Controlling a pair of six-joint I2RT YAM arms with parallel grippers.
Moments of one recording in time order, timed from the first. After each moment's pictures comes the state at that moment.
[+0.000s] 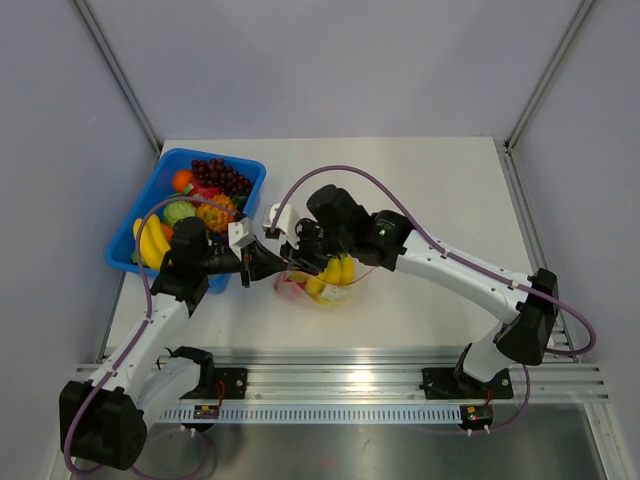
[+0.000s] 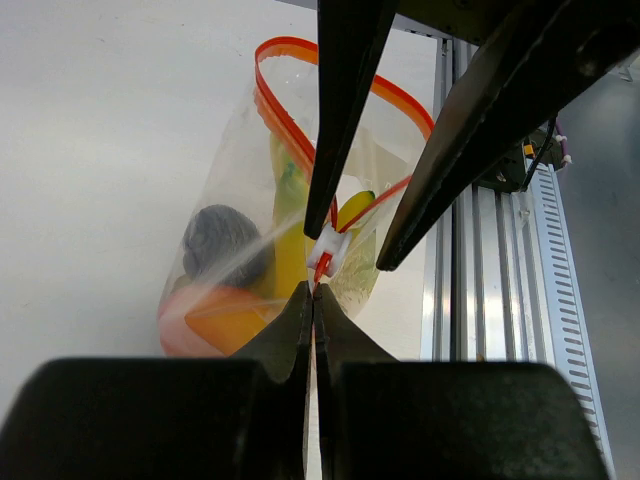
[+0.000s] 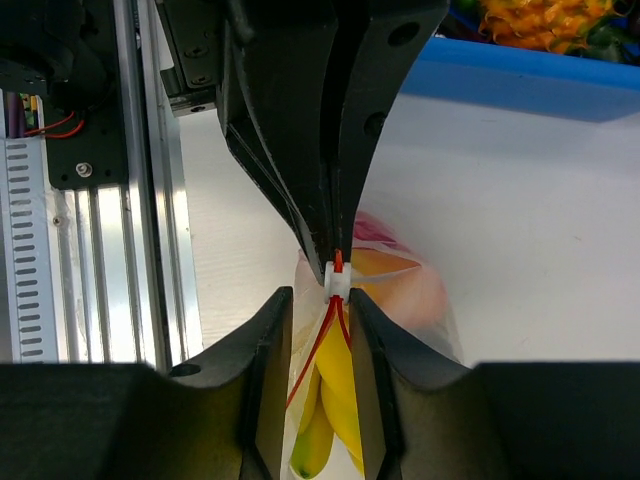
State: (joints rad) left arm -0.22 0.91 0.59 0.03 1.17 0.13; right arm 1.01 1.57 1.54 -0.60 -0.30 -0.33
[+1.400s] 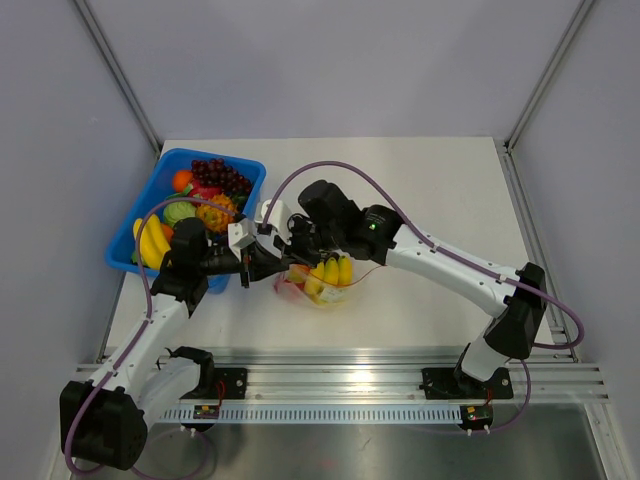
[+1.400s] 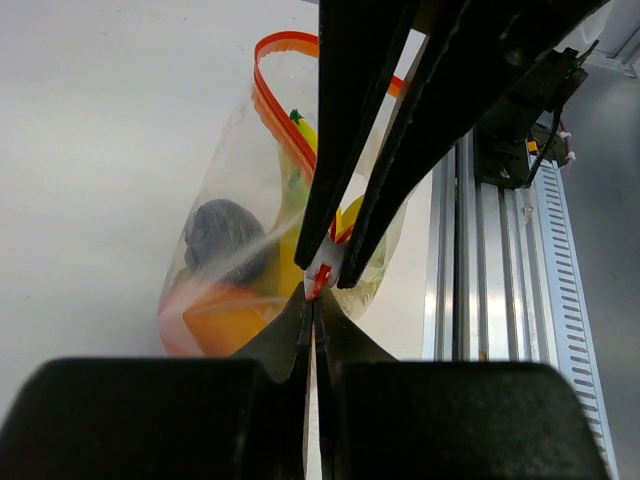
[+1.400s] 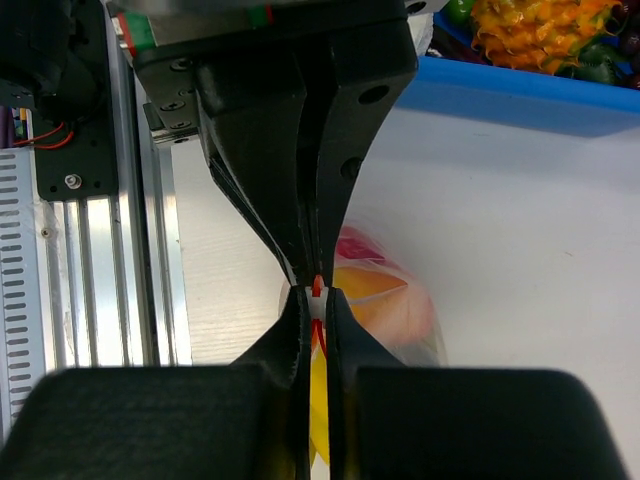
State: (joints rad) left arm -0.21 0.91 0.58 0.02 1.17 0.15; right arm 1.01 1.64 1.61 -0.62 -0.31 -0.34
